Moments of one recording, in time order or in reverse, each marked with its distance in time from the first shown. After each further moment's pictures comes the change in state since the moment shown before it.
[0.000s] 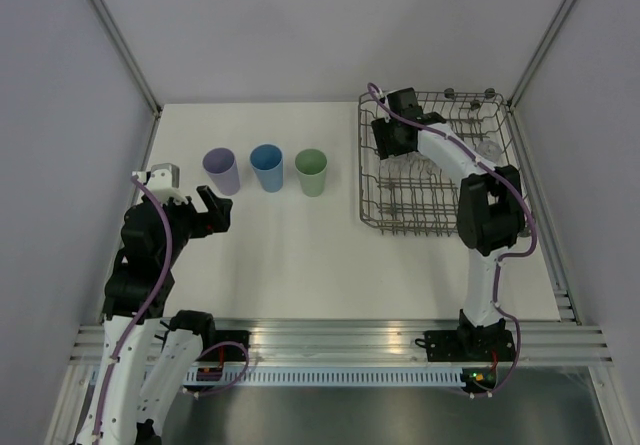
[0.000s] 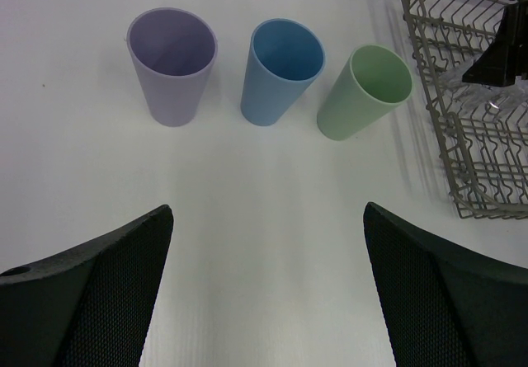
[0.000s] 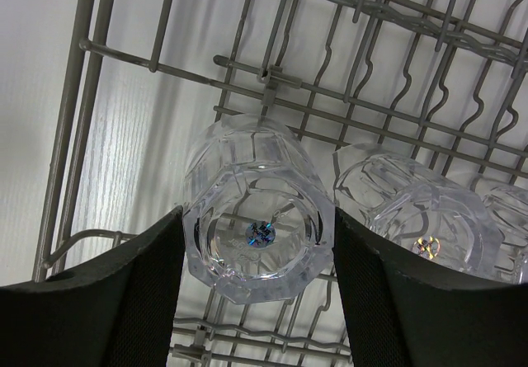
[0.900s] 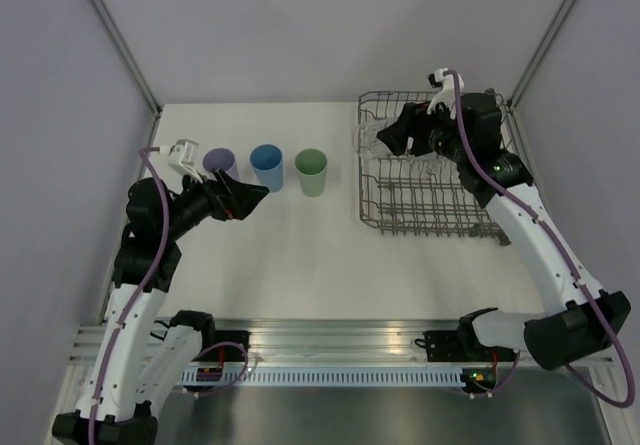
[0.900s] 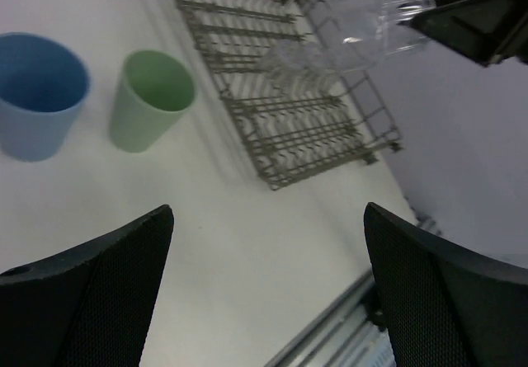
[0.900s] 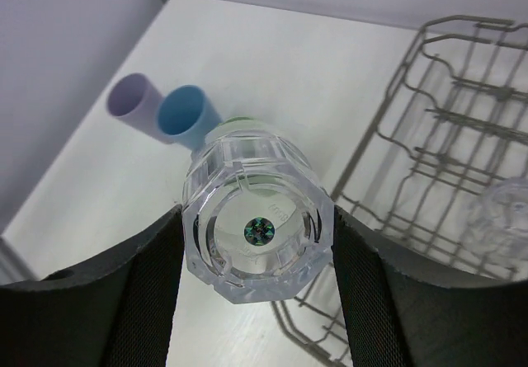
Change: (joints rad) left arm -0.002 0.149 0.029 0.214 0.455 -0.197; right arm -0.001 -0.751 -0.348 0.201 -0.397 0.235
